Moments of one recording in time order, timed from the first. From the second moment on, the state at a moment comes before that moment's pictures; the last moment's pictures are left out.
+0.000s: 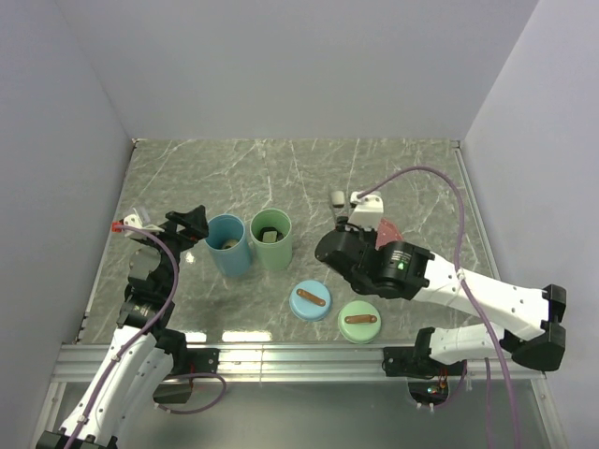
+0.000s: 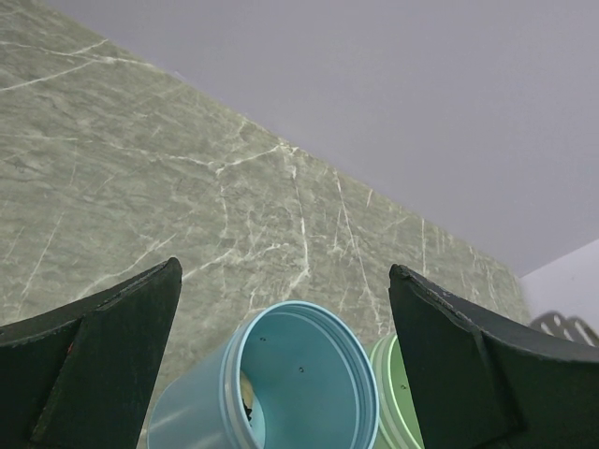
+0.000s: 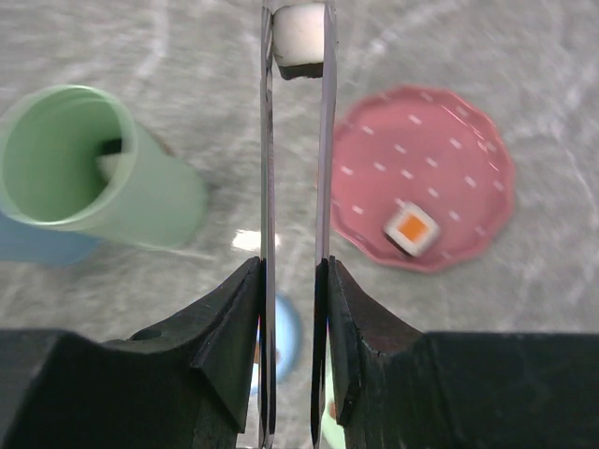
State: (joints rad) left arm -0.22 0.49 0.36 0.17 -0.26 -0.60; right arm 1.18 1.18 1.21 -1.00 0.94 0.94
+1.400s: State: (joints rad) left arm -0.22 0.51 0.36 0.15 -0.27 -0.60; right arm 1.36 1.33 1.30 -0.65 0.79 0.55
